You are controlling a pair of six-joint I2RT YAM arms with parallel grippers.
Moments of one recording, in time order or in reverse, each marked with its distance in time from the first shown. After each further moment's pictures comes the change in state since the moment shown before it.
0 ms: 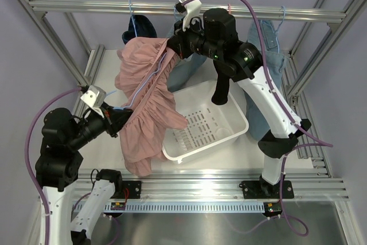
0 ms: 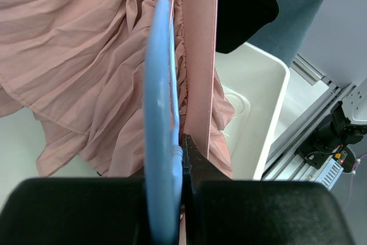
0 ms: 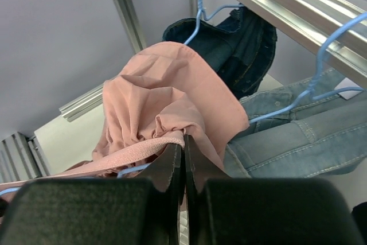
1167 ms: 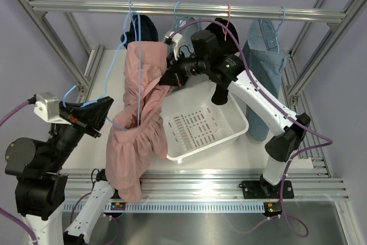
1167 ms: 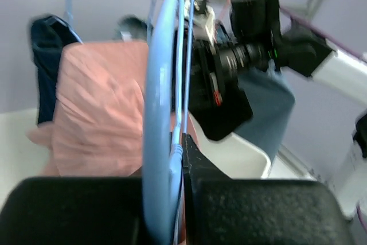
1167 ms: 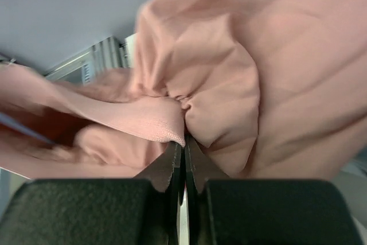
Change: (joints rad) left arm -0.046 -0.075 0.154 0.184 -0.239 -0.237; right arm -0.044 -0.081 -0.478 0.134 -0.498 0.039
